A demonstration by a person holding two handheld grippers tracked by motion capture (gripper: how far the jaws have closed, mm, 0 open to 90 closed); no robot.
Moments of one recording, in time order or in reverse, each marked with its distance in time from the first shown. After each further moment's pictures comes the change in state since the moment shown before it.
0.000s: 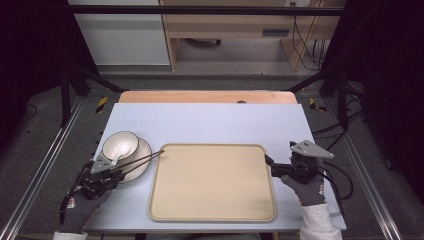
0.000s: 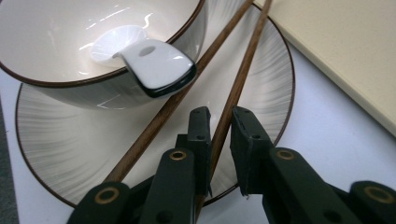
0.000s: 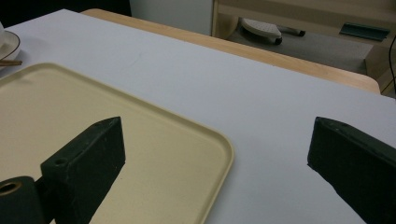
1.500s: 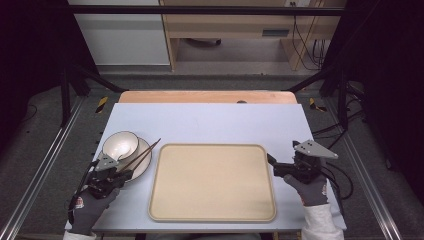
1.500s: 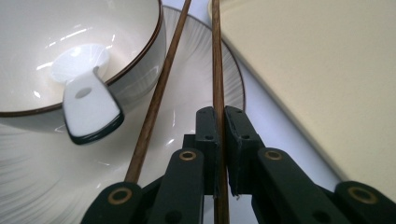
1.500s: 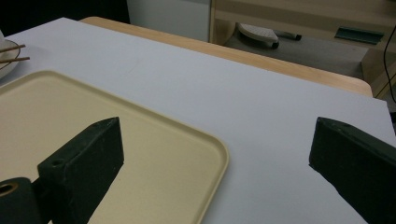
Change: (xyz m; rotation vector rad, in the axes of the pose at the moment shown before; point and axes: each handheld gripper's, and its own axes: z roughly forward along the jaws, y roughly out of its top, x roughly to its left) left arm -0.021 0.016 -0.003 -0.050 -0.050 -0.084; right arm -0.004 0.002 -0.006 -0.024 -0.007 0.012
